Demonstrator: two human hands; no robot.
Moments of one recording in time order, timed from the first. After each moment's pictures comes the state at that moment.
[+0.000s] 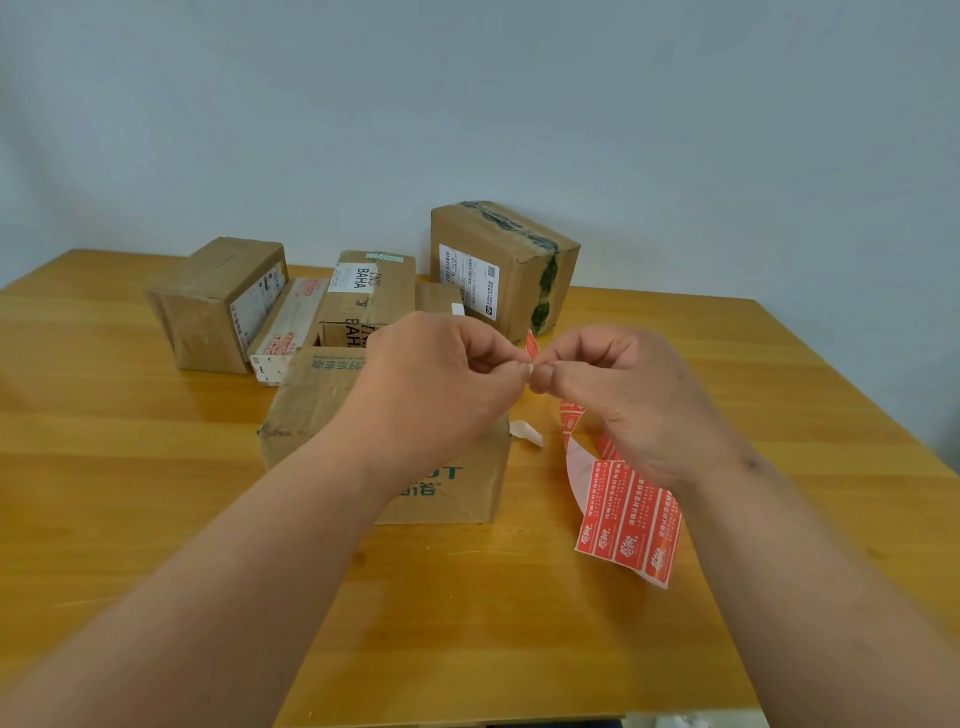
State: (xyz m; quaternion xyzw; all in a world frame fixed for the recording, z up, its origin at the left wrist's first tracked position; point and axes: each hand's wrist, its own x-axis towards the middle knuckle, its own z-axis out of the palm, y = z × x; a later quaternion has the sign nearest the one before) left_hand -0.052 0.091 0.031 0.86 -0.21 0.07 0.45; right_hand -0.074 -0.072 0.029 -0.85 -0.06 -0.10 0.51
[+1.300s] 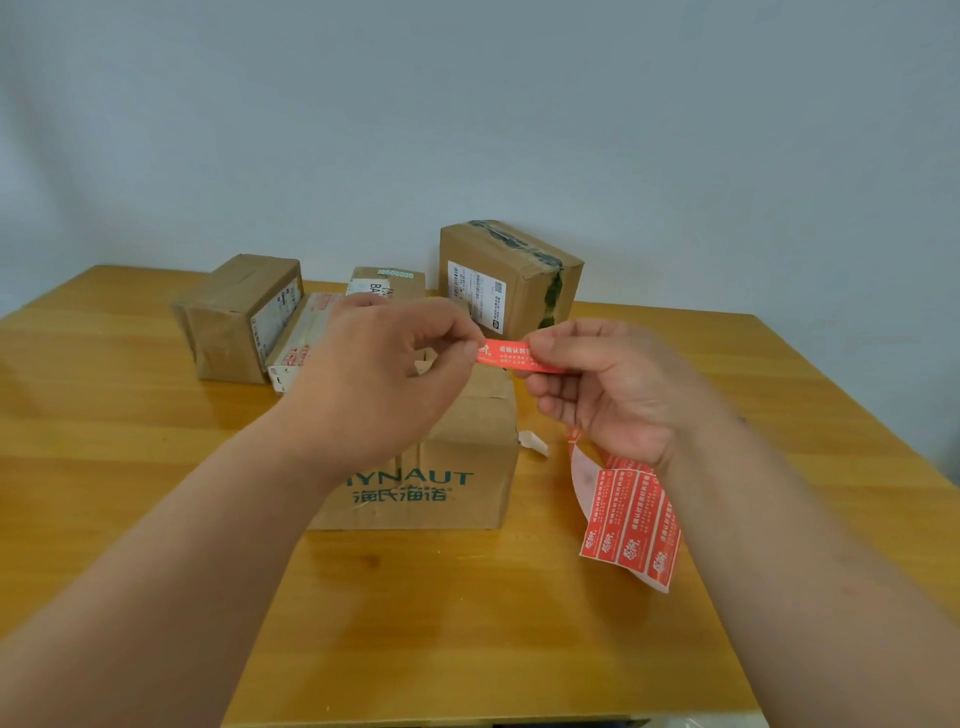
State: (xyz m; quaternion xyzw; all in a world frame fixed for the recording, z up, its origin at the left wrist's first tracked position) left_hand -0.046 0.131 0.036 0.85 -0.28 0.19 0.41; right_hand -0.053 -0.067 0.040 -0.64 0.04 0.07 0.76
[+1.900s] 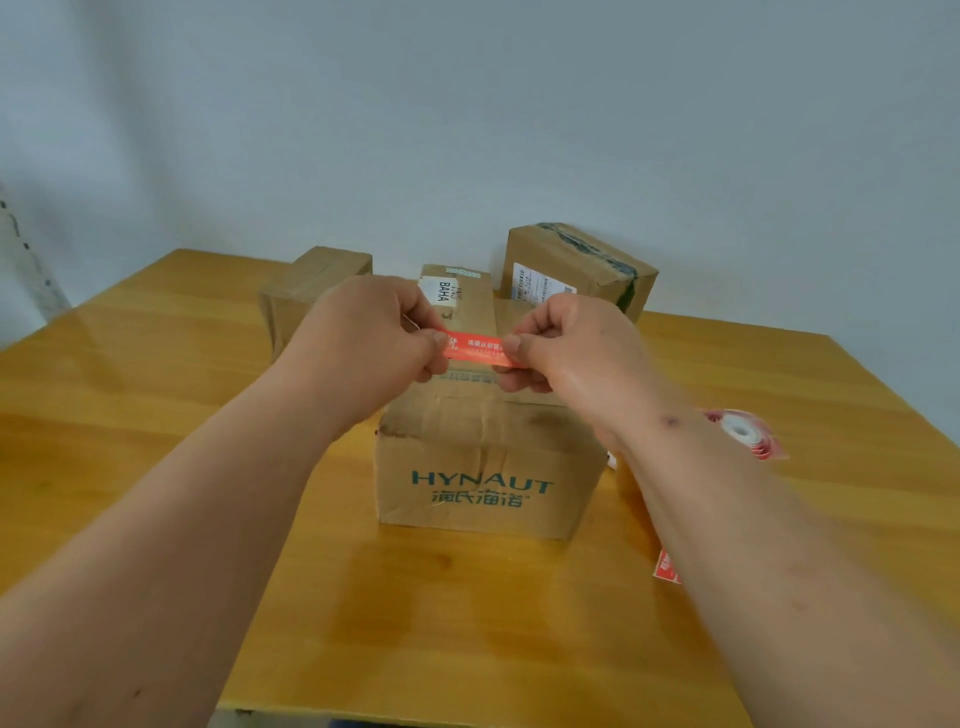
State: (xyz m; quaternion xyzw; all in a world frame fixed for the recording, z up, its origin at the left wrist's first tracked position) left_hand -0.016 0.189 0.041 0.89 -0.08 0.08 0.44; right_hand -0.021 0.018 0.039 -0.87 0.01 -0.08 0.49
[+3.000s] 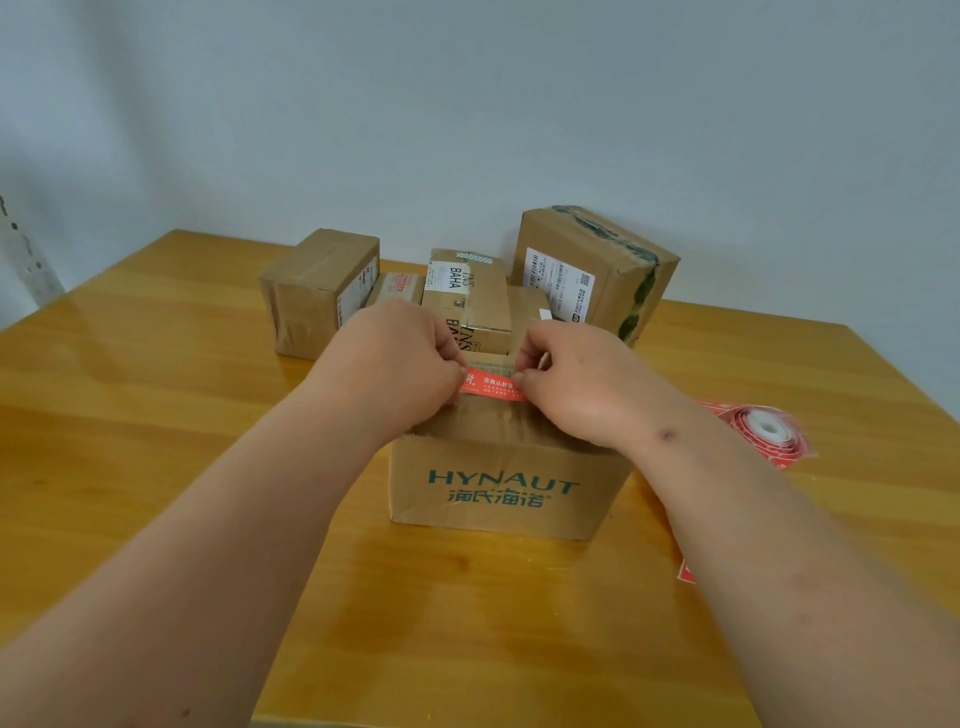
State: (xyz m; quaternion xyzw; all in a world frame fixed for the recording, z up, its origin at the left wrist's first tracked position) left_hand -0.005 0.183 0.032 0.95 -0.07 0.00 0.31; right_hand -0.008 0.025 0.026 -0.98 -0.04 -0.01 0.19
